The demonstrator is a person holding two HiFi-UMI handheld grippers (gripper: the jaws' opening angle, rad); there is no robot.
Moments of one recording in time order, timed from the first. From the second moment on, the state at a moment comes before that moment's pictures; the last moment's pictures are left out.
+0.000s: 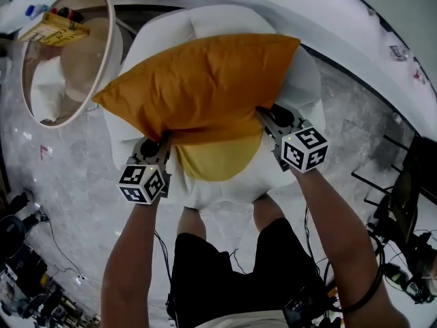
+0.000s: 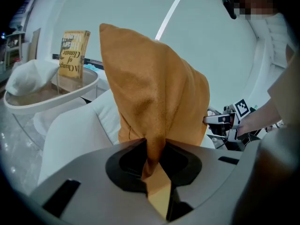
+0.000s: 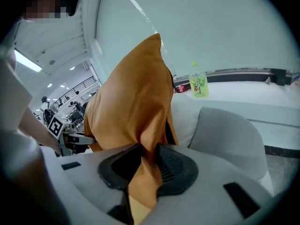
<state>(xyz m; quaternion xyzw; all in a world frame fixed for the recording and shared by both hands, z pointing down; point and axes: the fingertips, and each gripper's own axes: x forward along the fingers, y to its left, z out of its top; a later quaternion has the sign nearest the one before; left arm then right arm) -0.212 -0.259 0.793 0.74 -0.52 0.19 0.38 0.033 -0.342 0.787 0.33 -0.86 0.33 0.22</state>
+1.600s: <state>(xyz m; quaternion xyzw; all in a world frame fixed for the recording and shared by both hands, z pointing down) -0.191 -0.088 0.663 0.73 -0.52 0.15 0.42 0.060 -0.171 0.668 0.32 -0.84 0.37 0.24</state>
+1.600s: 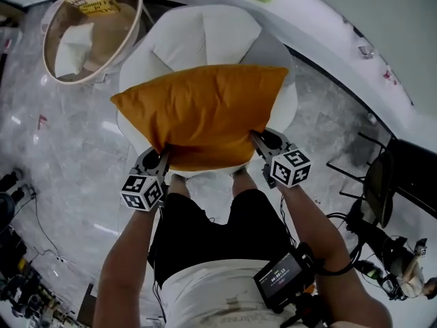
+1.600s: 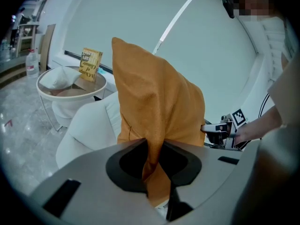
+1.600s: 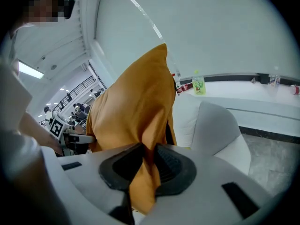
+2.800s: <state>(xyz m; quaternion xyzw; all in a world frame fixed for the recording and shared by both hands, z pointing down) -0.167 -0.087 0.526 0.74 -0.53 0.13 0.39 0.080 -0.184 0.535 0.31 -0.87 0.34 0.17</state>
